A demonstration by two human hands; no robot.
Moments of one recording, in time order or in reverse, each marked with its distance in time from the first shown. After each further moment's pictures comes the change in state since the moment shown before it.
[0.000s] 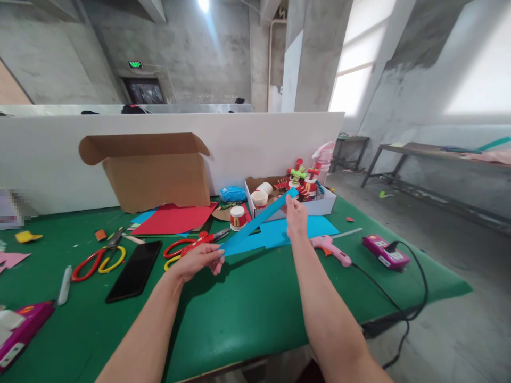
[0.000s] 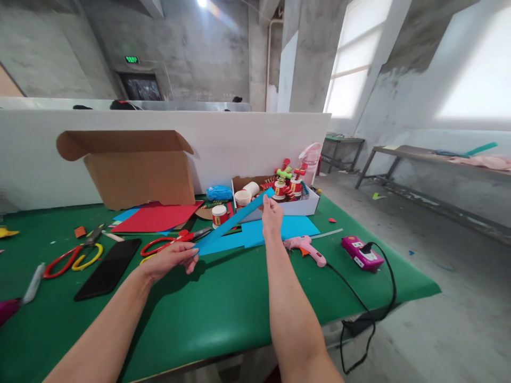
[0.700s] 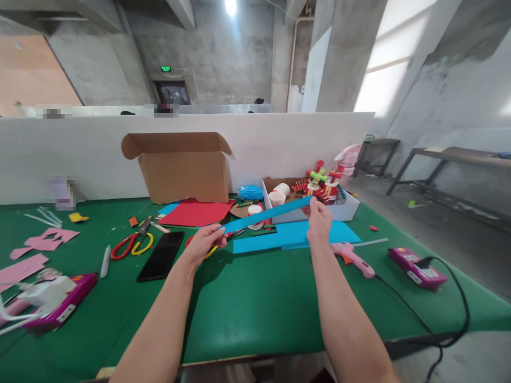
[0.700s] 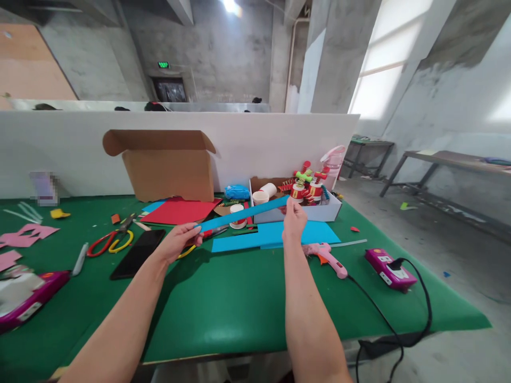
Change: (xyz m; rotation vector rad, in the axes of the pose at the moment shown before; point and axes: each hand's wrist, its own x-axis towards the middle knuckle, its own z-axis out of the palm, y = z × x) left_hand -0.001 0.002 -0.025 -0.186 0.443 0.185; right_hand 0.006 0.000 -0.003 0.175 0.128 -0.021
